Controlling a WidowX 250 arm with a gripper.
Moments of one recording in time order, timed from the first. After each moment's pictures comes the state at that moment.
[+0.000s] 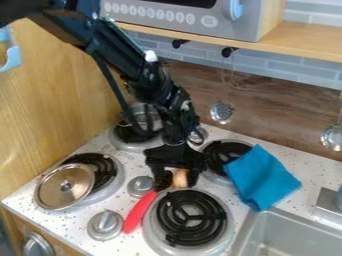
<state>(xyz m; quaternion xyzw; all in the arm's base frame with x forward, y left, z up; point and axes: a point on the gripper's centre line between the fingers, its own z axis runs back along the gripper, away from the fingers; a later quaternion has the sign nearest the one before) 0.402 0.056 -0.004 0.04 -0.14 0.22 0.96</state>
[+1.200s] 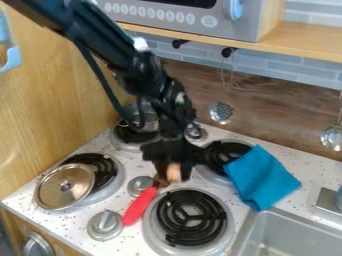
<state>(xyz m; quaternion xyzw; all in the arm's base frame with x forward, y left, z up) 0.391 0.052 0.024 0.03 -0.18 0.22 0.96</state>
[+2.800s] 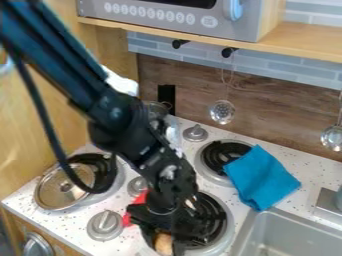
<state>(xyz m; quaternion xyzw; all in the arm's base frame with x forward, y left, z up) 0.284 -0.014 -0.002 0.04 -0.14 0.12 0.98</state>
